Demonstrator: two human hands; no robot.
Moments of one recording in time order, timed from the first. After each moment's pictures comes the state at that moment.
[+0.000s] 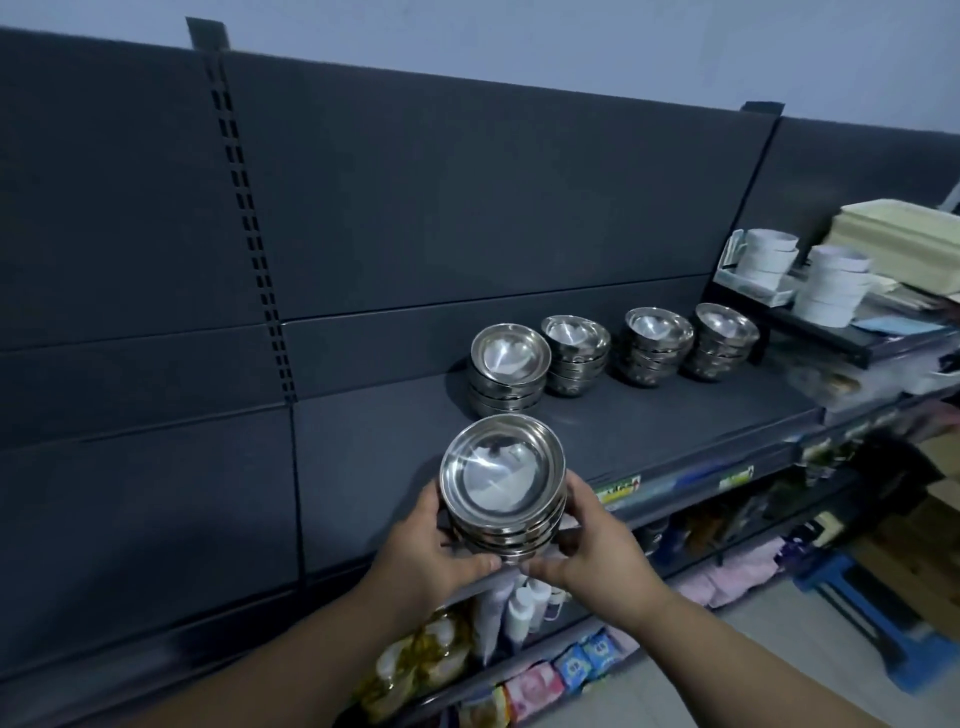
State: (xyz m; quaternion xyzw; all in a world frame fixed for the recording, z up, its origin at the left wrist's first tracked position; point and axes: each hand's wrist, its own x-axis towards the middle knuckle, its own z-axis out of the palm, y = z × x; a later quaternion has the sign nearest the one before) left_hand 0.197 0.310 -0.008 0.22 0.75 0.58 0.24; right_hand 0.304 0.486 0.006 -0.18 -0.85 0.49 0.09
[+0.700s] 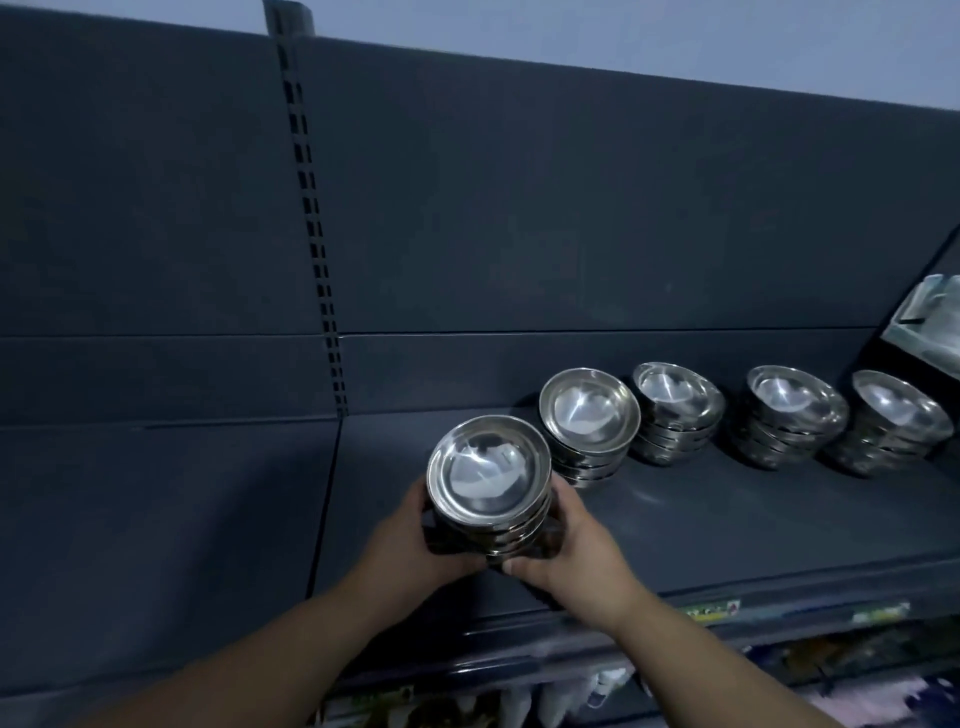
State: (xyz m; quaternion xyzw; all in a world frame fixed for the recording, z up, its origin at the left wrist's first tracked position) left_hand 0.111 0.316 -0.004 0.15 0.83 0.52 0.11; right_hand 0.167 0.516 -0.002 -0.09 -0.85 0.52 0.02
